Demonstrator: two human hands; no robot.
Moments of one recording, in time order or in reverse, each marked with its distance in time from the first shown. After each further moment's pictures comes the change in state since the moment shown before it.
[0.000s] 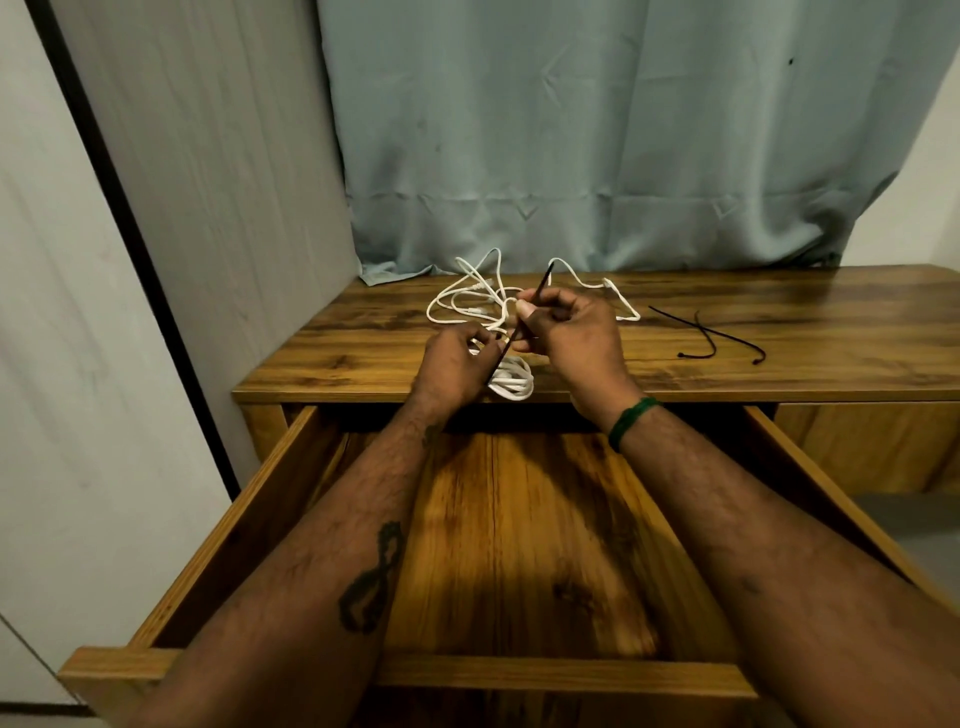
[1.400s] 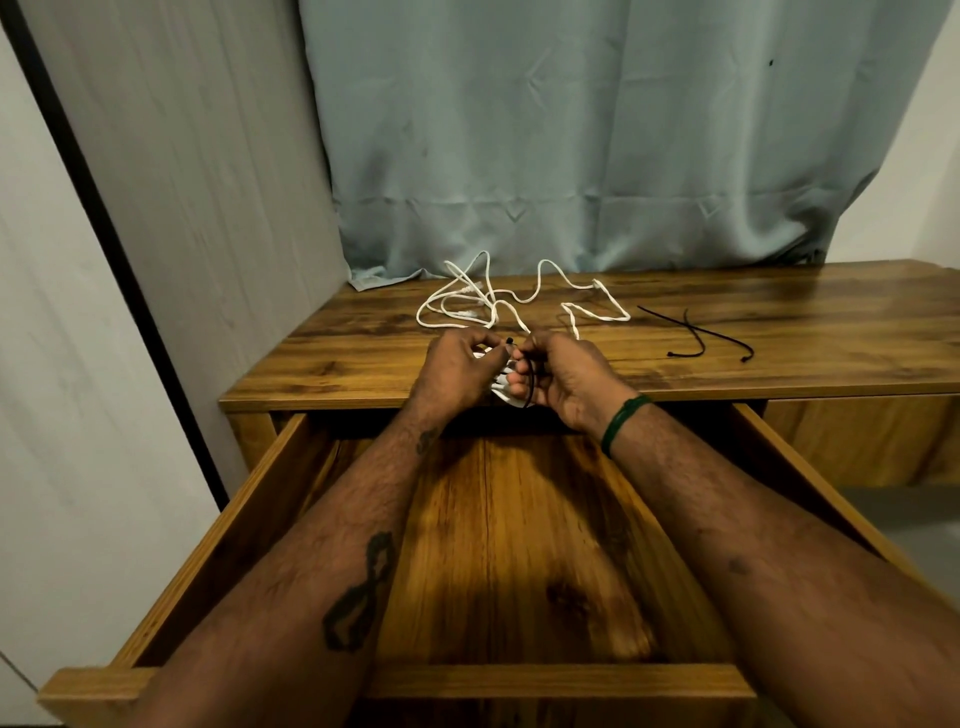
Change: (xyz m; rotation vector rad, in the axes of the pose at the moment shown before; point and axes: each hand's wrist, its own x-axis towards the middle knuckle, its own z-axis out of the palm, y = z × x) left_hand -0.005 0.008 0.005 -0.035 -0.086 0.098; right_hand 0.002 0.017 -0.005 0.191 0.067 0.563
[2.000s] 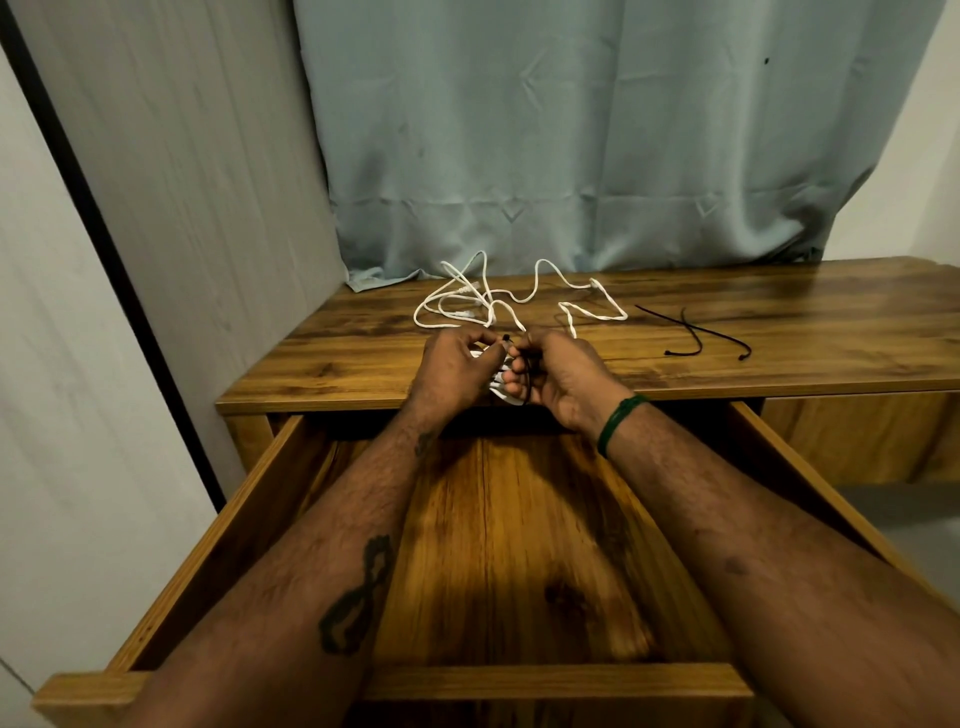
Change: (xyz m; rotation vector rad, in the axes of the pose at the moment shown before) left_hand -0.001 0.005 -0.001 0.016 0.034 0.004; right_hand 0.002 0.000 0.002 0.003 -0.028 -0.008
